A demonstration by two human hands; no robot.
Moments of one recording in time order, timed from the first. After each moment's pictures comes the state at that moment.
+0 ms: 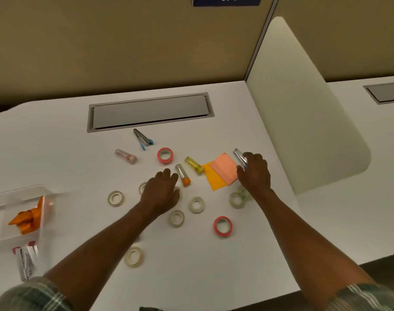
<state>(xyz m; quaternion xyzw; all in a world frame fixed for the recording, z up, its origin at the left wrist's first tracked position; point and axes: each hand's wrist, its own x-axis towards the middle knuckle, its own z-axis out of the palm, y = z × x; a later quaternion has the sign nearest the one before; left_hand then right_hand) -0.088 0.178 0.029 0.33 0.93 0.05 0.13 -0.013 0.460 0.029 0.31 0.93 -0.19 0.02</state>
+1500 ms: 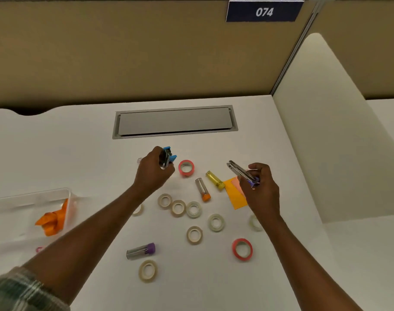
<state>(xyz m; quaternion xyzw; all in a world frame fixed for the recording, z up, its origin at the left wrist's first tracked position) -0.182 0.140 0.056 0.09 0.91 0.39 0.07 -0.027 0.398 0.062 0.27 0.82 -0.47 -0.17</state>
